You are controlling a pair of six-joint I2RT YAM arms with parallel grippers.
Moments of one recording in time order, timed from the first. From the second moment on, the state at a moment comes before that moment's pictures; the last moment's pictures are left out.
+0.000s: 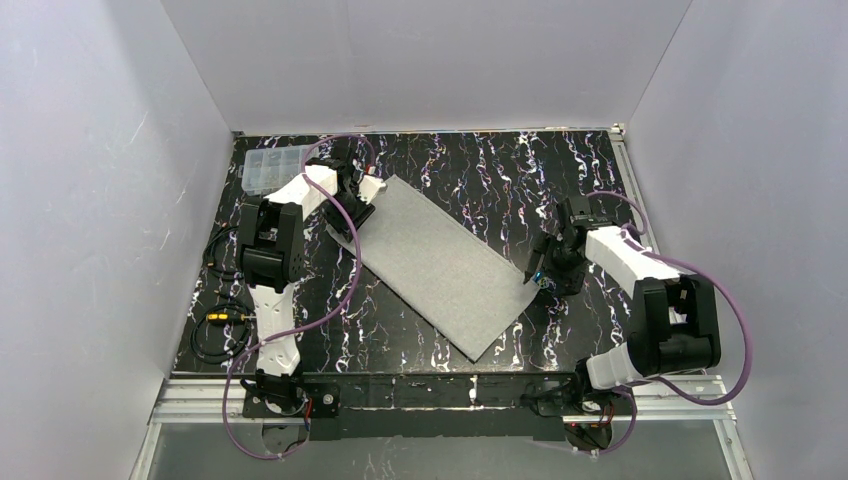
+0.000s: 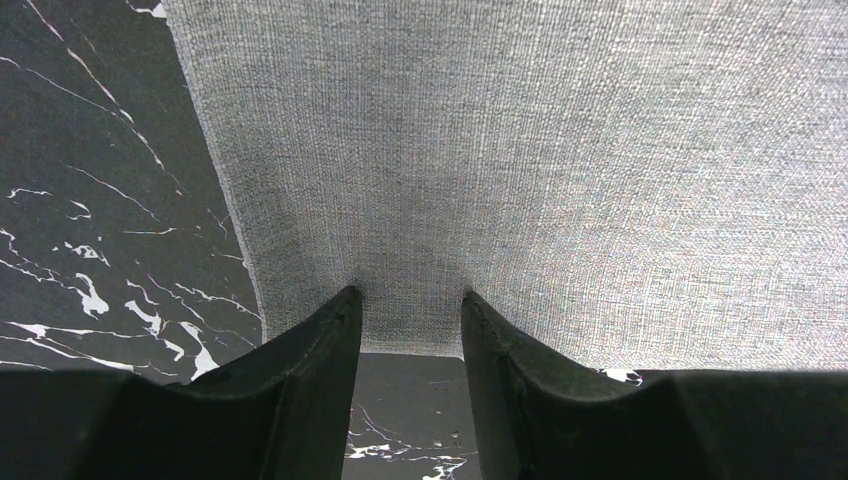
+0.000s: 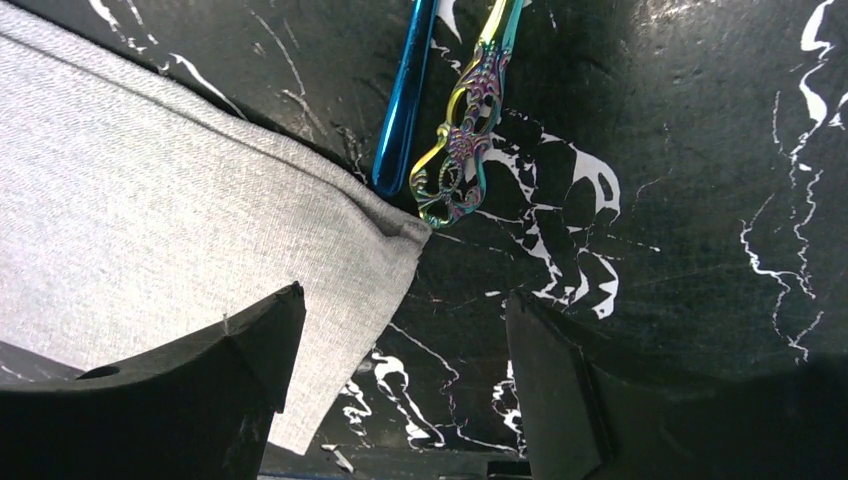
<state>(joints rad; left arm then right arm) -0.23 2.12 1.61 -0.89 0.07 0.53 0.15 1.45 0.88 -0.77 -0.12 0.51</state>
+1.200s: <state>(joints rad) -0.23 2.12 1.64 -0.90 0.07 0.53 0.14 1.41 0.68 -0.43 -0.20 0.57</state>
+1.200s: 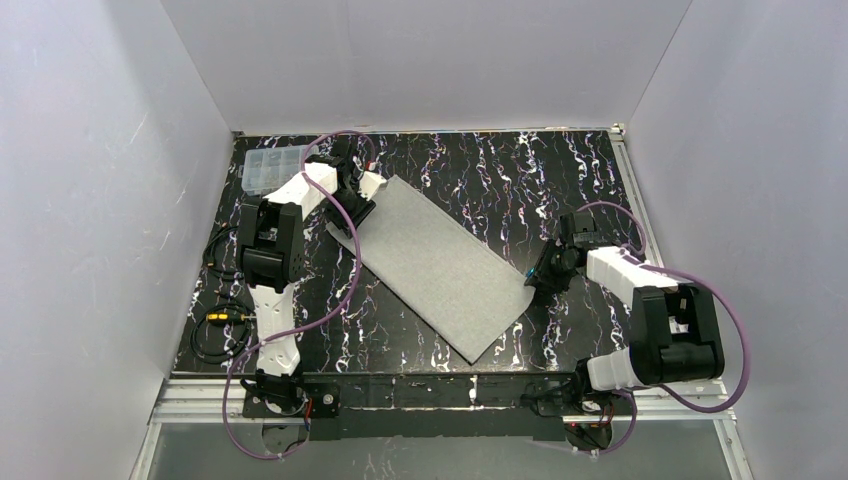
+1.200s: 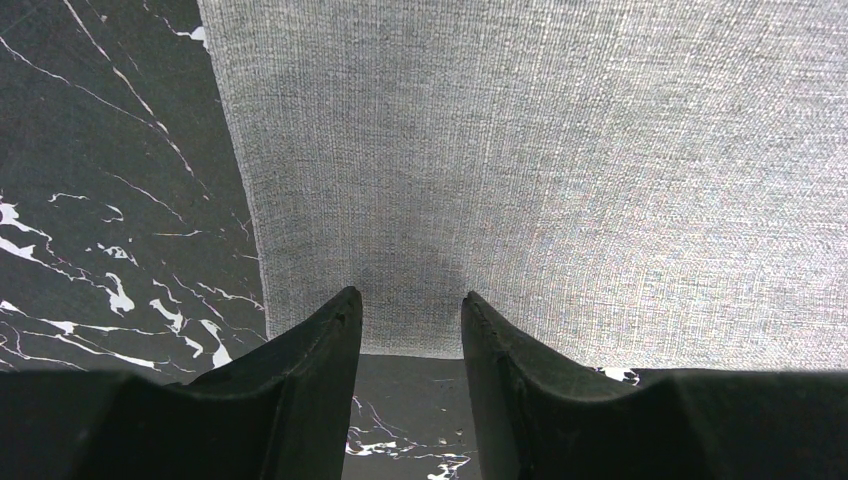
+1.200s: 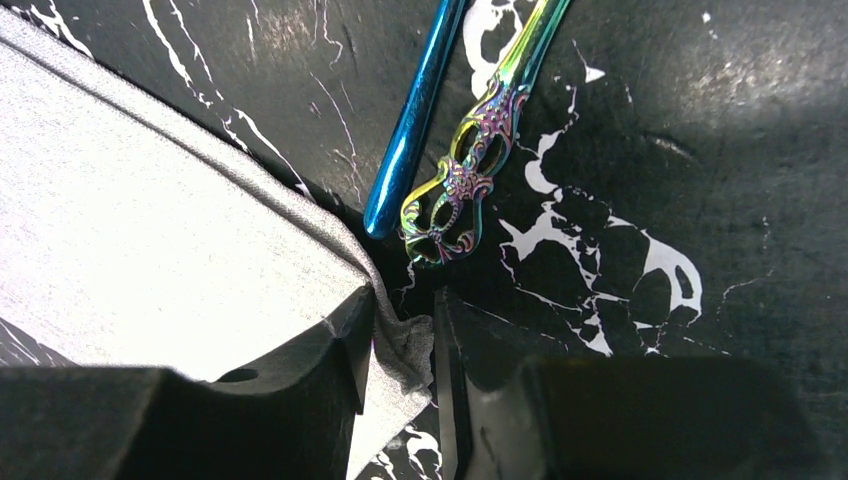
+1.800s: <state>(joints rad) -0.23 2.12 1.65 -0.90 0.07 0.53 0.14 1.36 0.64 -0.46 -0.25 0.58</state>
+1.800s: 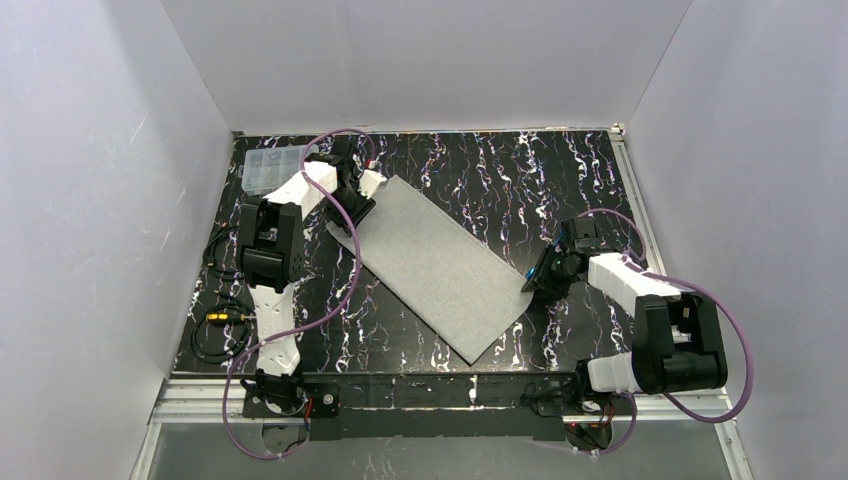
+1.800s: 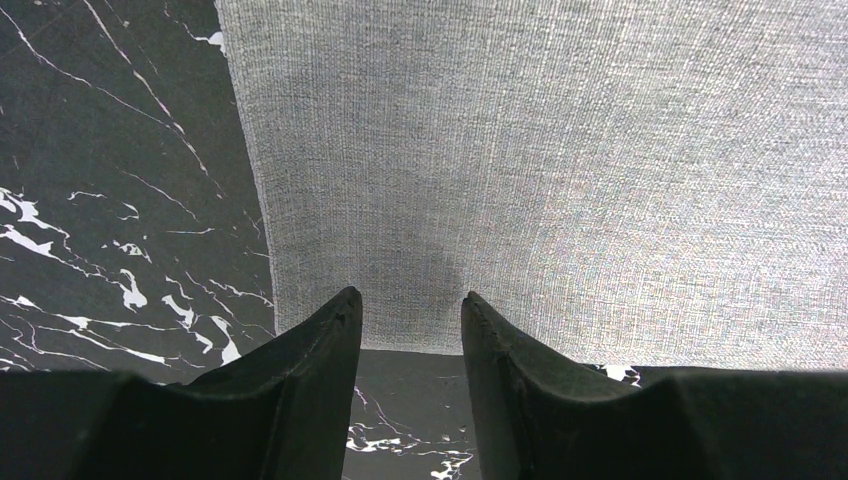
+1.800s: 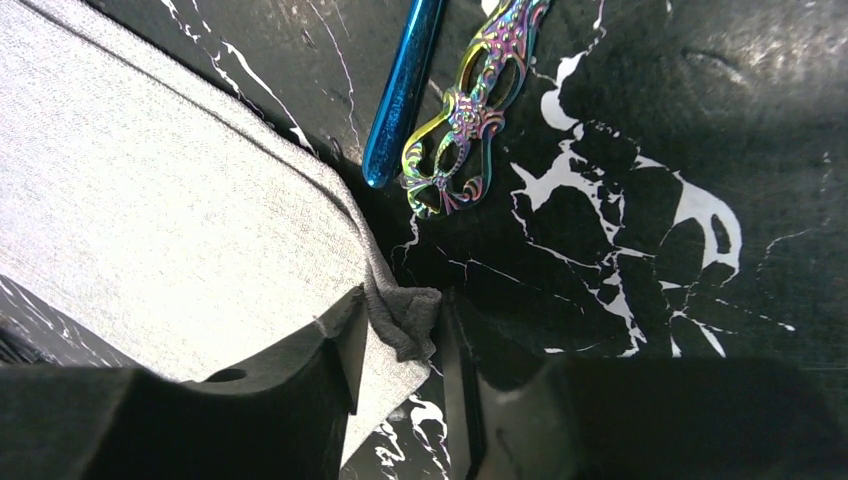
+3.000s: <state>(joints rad) -0.13 2.19 1.74 -1.00 0.13 0.44 0.21 1.51 1.08 -0.67 -0.23 0.59</state>
